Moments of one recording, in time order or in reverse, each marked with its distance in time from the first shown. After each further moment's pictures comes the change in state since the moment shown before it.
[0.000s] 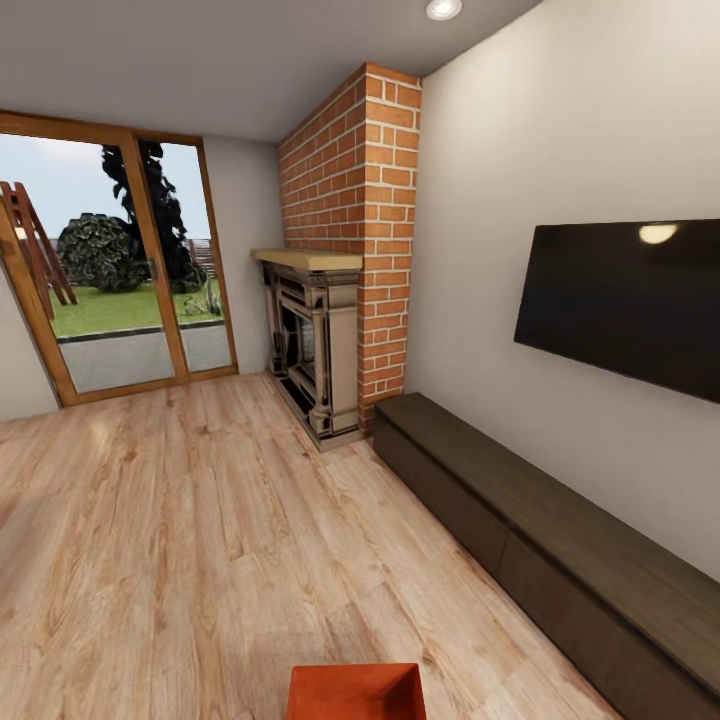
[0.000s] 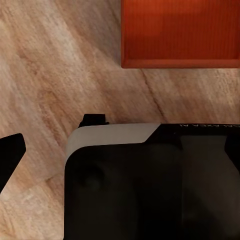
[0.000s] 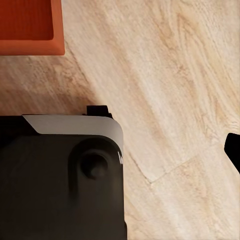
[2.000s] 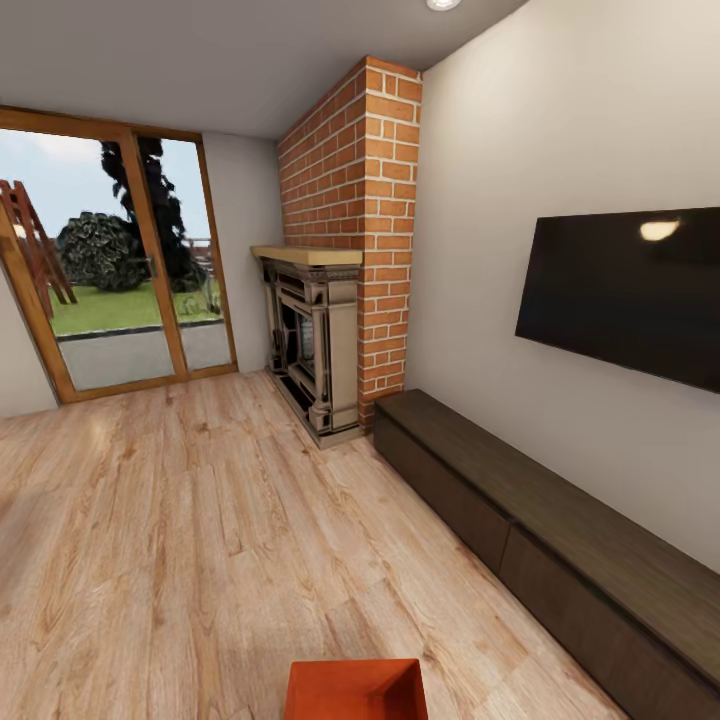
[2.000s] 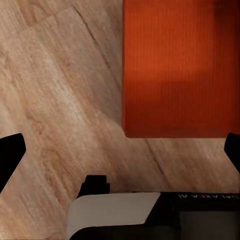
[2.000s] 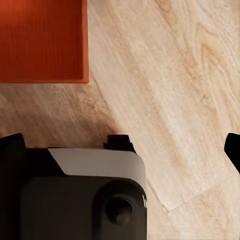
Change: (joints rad) left arm -0.002 -0.006 0.002 -0.358 -0.004 0.228 0.015; right arm -0.039 -0.019 0.006 -0.169 0.011 0.146 -0.005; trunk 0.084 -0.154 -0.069
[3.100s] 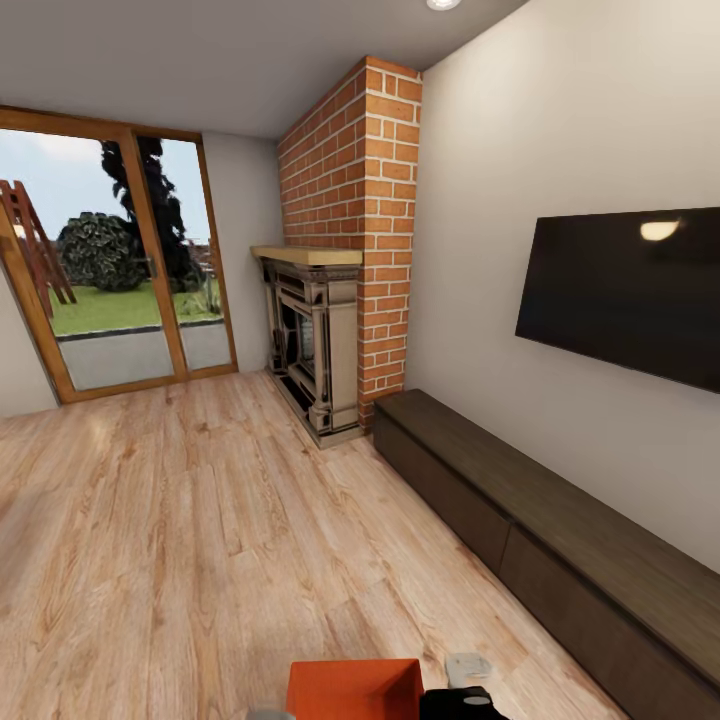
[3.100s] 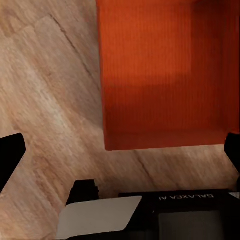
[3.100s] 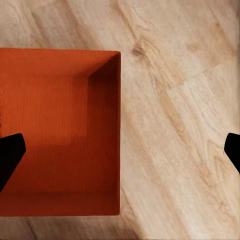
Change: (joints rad) left arm -0.182 -0.047 -0.007 0.091 -0.019 0.164 0.002; right arm -0.295 0.069 0.000 -0.019 -0.004 0.043 -0.001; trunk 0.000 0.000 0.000
